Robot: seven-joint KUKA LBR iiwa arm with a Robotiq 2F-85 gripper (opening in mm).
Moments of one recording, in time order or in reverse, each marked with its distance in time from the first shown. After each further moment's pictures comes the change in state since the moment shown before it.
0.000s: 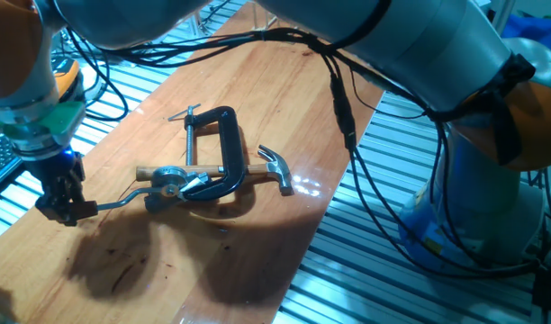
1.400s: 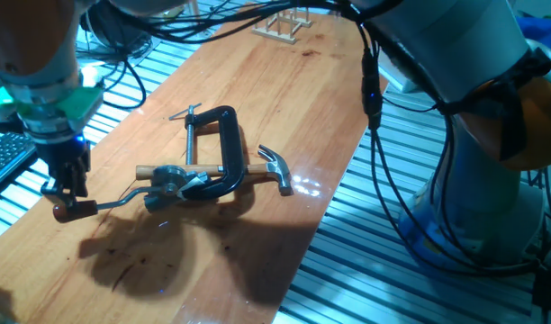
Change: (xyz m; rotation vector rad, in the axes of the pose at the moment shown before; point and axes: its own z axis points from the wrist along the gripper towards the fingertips) arm 0.008 0.003 -0.018 -0.021 -0.110 0.069
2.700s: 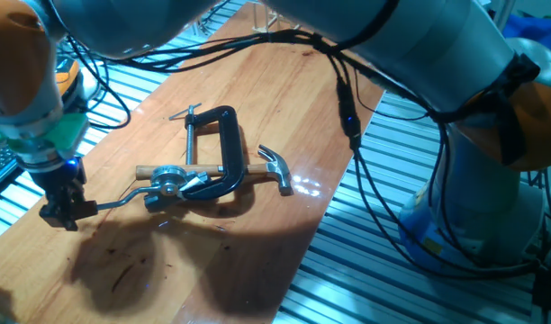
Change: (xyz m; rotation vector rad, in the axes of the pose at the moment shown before) arm -0.005 -0.009 0.037 0.094 0.056 -0.074
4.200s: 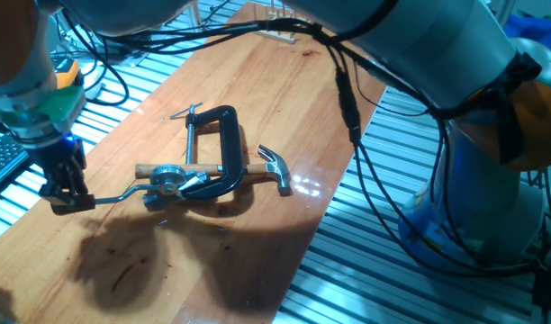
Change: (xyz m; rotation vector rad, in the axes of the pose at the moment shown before) arm 0.006 -0.010 -0.043 0.012 0.035 0.011
